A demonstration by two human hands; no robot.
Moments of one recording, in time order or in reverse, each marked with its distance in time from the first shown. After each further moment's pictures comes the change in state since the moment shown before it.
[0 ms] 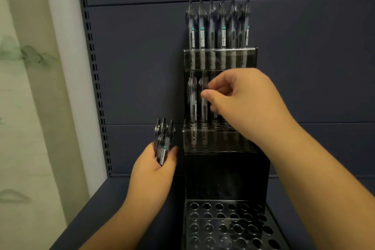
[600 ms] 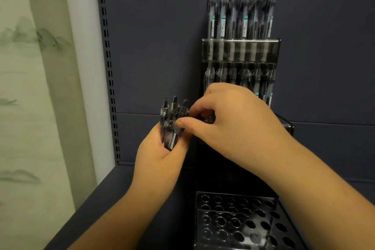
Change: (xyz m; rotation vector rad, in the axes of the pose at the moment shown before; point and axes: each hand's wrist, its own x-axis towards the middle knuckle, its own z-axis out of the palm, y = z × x) left_hand -0.006 0.025 -0.011 -0.221 0.059 0.097; right_hand -0.035 -0.034 0.021 -0.314 -0.234 -0.259
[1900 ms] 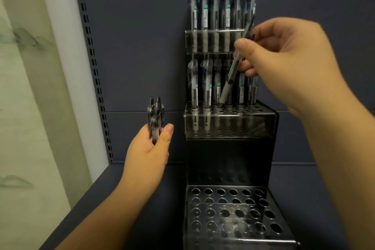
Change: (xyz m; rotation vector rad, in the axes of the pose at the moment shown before) left_hand 0.010 -0.035 -0.003 0.051 -0.087 -0.050; right_hand 0.013 0.068 -0.043 0.499 0.472 0.173
